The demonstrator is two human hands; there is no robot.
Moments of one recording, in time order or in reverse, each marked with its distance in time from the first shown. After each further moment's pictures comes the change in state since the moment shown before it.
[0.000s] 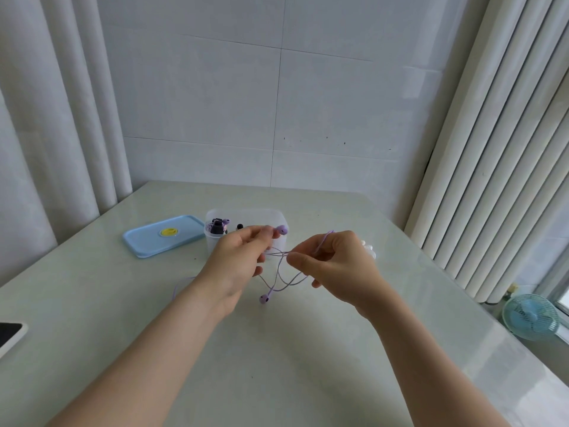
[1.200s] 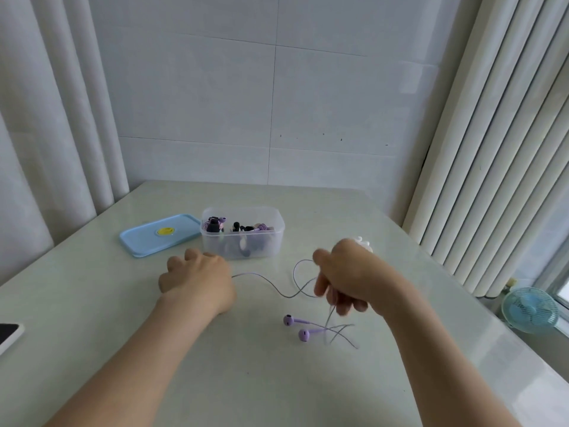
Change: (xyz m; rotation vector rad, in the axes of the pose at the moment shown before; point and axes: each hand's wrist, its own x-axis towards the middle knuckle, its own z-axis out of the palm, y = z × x) left_hand -0.008 -0.002 -0.030 1.600 0.064 -0.294; right_hand -0.015 -0.025 -0.020 -0.315 -0.185 0.436
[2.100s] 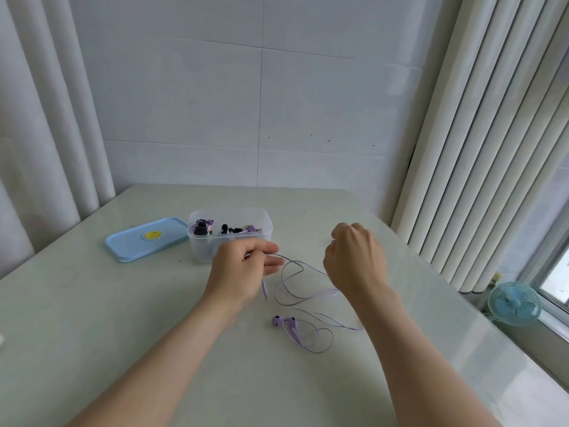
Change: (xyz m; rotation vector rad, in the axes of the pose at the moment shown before) left_hand -0.009 0.056 0.014 -1.439 0.121 0.347; right_hand 0.058 0.041 0.007 -0.492 0.746 -0.157
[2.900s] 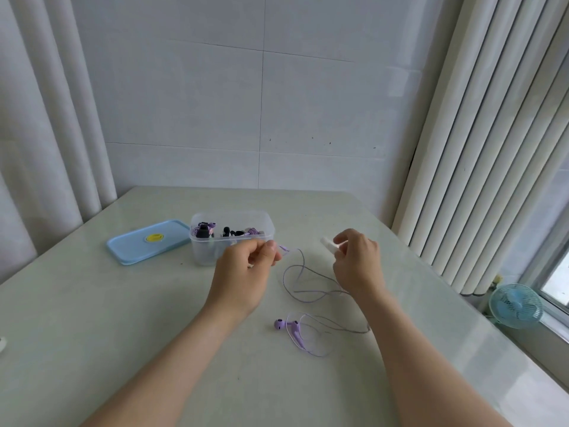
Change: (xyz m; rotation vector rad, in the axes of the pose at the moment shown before) left_hand -0.001 -0.006 -0.003 0.194 0.028 0.191; right_hand 0.020 0.026 0.041 0.387 -0.050 0.117
